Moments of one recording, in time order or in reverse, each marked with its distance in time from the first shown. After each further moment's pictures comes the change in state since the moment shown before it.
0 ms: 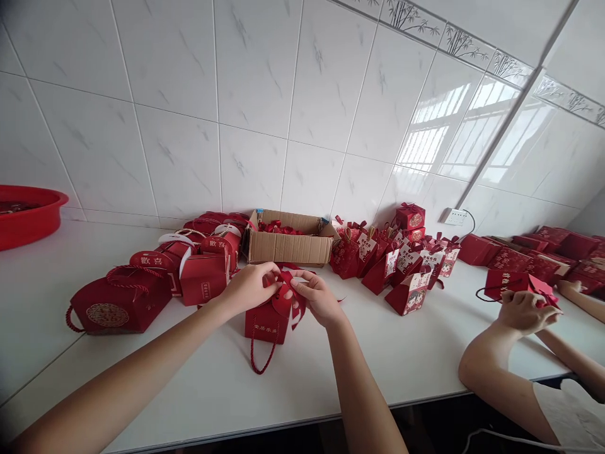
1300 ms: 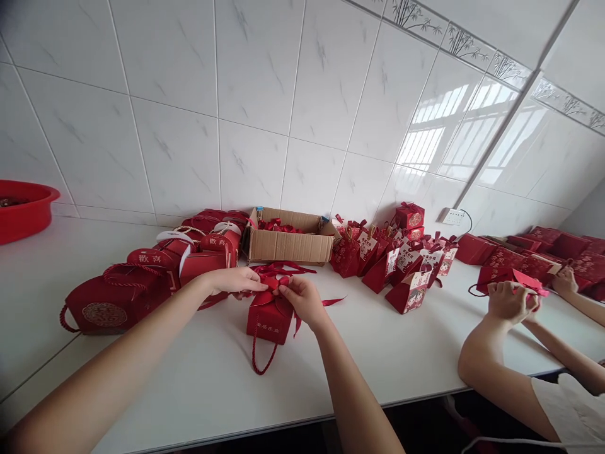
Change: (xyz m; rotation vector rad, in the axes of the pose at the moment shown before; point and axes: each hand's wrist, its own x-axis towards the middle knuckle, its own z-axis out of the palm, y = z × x) left_hand 0.020 -0.062 -0.023 -0.427 -0.634 -0.304; right_hand 0.014 0.027 0.024 -0.321 0.154 -0.129
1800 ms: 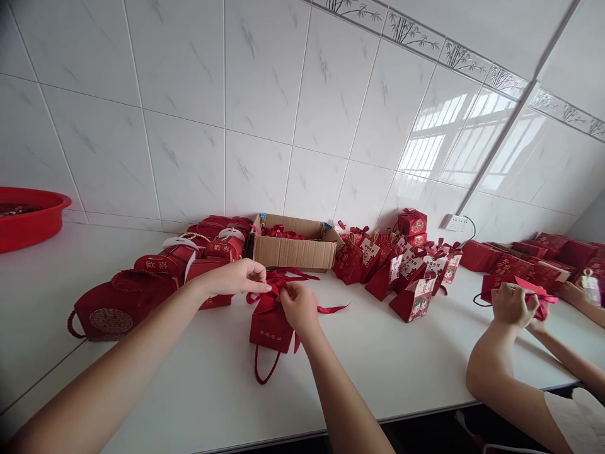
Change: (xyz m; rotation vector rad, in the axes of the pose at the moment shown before) left_hand -0.033 0.033 -0.005 0.125 0.140 0.231; right_hand 0.011 0.007 0.020 -0.270 0.283 -0.009
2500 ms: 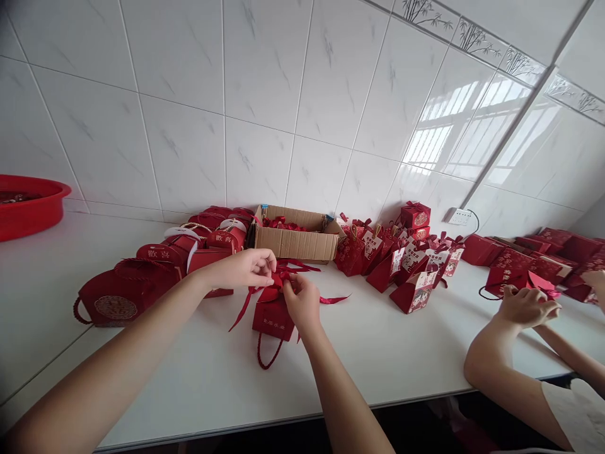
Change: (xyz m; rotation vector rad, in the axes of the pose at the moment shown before) left_hand -0.007 0.014 0.007 -0.031 -0.019 0.055; right_hand -0.015 -0.007 0.002 -0.065 0.101 -0.001
